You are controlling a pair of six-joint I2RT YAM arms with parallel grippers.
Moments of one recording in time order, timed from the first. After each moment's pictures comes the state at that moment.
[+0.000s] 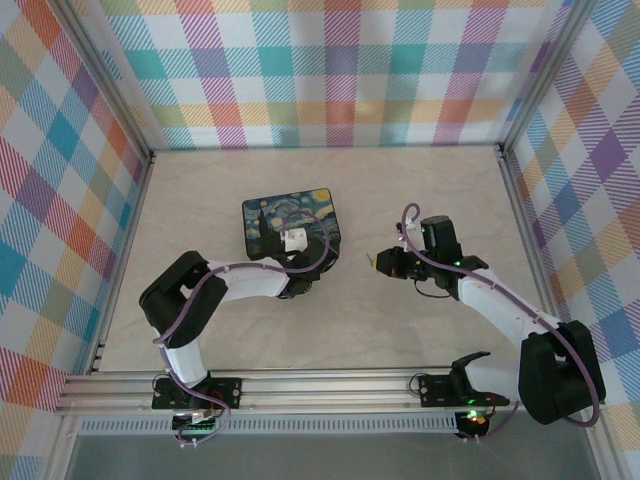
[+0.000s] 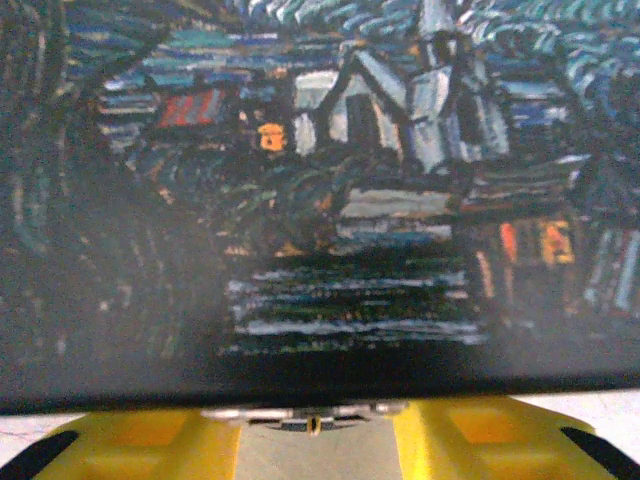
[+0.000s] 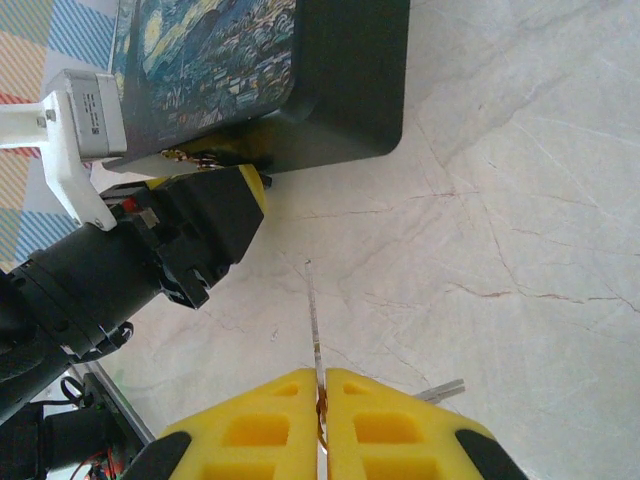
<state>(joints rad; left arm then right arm) -0.83 1.79 0.97 -0.27 -0.61 -0.83 0.35 1.20 0.66 -0.24 -0.58 0.50</state>
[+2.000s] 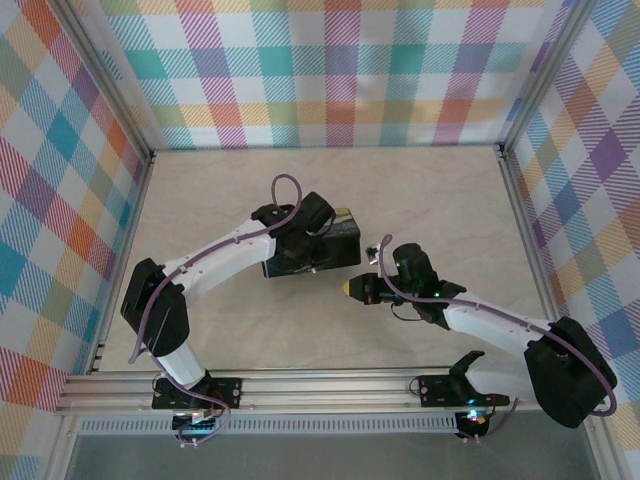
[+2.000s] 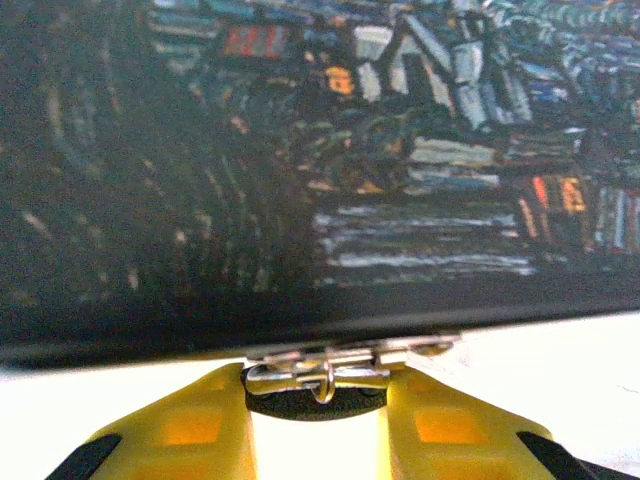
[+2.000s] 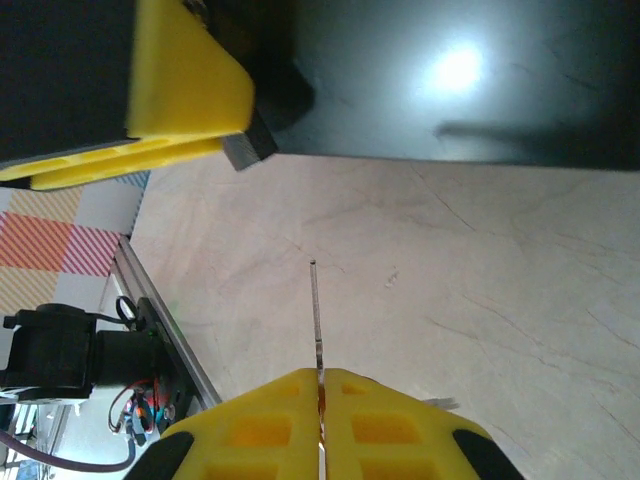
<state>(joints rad) -0.76 1.68 1.43 -0.96 0.04 -1.03 0.64 1.17 0.47 0.12 -0.53 0.68</state>
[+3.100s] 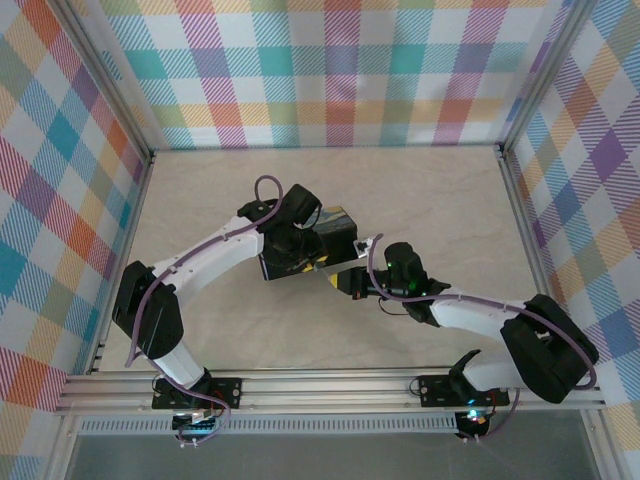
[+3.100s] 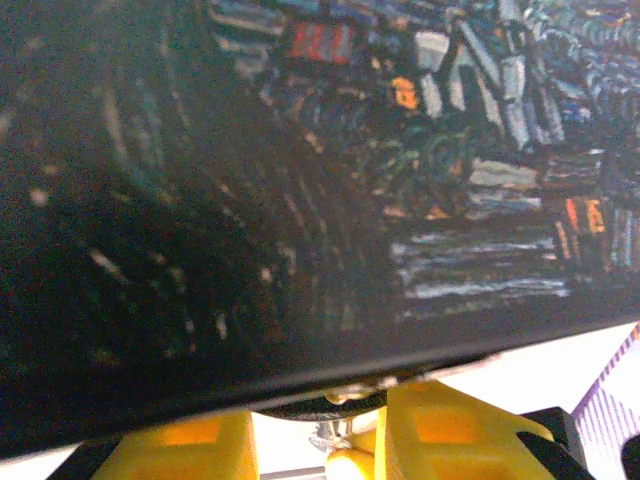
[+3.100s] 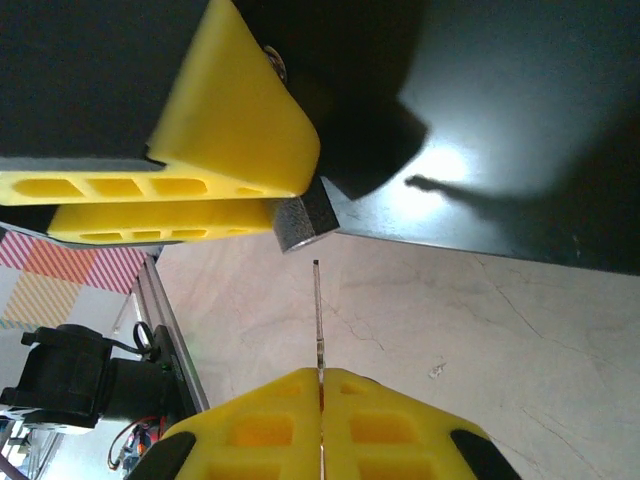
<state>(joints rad) -0.69 1.64 1.39 -0.91 0.20 -1.17 0.69 1.32 0.47 0.42 -0.52 0.68</state>
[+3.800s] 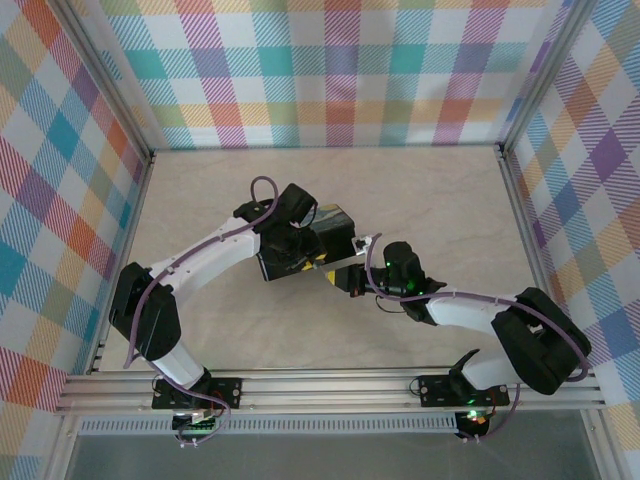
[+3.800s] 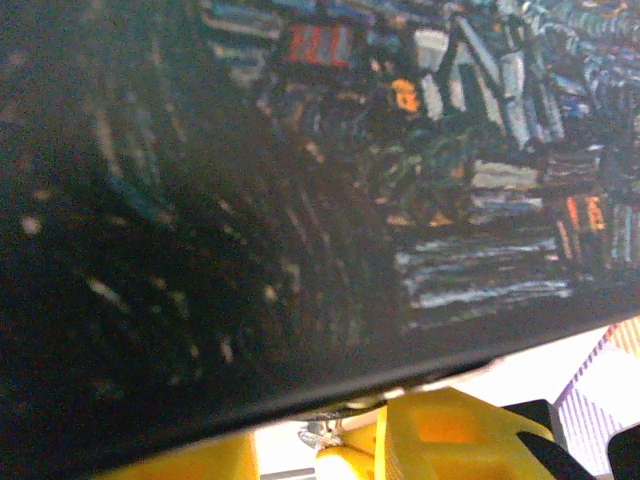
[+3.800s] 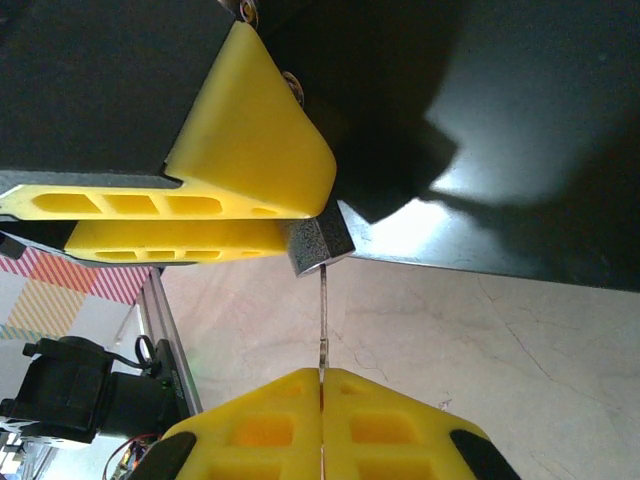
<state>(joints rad) -0.67 1.62 1.36 -0.87 0.23 -1.19 0.69 1.37 0.47 0.53 -0.52 0.68</state>
